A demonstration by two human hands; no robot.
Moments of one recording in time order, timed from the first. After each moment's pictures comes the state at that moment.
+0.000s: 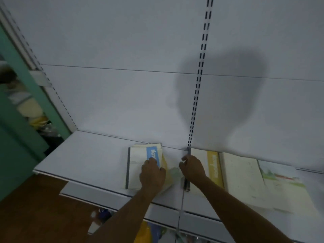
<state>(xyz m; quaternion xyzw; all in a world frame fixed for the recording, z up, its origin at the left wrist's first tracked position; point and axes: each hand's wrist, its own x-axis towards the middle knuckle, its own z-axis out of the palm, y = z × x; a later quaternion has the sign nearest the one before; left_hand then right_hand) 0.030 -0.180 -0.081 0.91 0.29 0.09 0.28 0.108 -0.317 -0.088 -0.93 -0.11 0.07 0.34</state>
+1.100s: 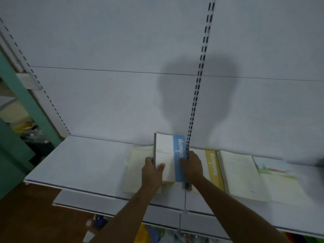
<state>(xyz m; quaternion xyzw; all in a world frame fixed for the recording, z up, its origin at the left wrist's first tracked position) 0.024 -0.158 -0.076 0.80 0.23 0.14 0.53 0.099 -0.292 -0.085 -0.89 -0.01 0.01 0.45</state>
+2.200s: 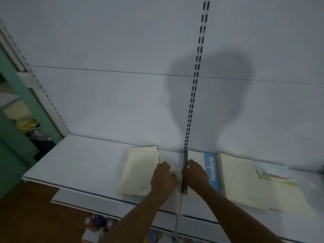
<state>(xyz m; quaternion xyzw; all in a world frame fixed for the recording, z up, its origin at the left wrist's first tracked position) 0.041 -0.210 -0.089 0.93 0.16 0.08 0.31 0.104 -0.331 -0.100 -0.96 -0.07 0.06 0.27</state>
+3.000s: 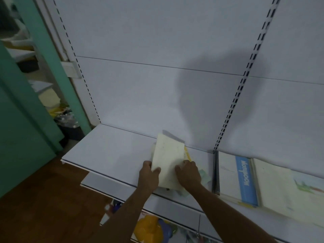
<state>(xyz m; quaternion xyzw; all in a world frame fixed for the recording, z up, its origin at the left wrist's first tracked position) -0.019 -0.059 -0.097 0.79 0.32 0.11 0.52 0.063 -0.190 -0.114 -0.96 -0.07 0.08 0.27</state>
